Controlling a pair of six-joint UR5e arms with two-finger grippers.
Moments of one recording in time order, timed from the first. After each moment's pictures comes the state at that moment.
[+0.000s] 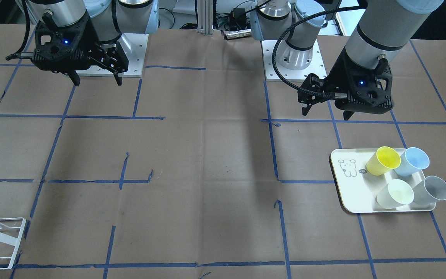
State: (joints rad) left arm -1.51 -1.64 -1.50 -1.58 1.55 0.17; right arm 1.59 -1.66 1.65 -1.56 -1.56 -0.02
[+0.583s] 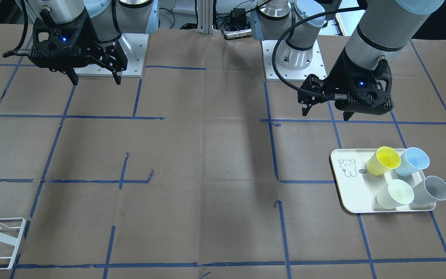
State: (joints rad) left arm -1.51 -1.64 -1.50 -1.58 1.55 0.17; right arm 1.59 -1.67 1.64 -1.56 -1.56 -0.02
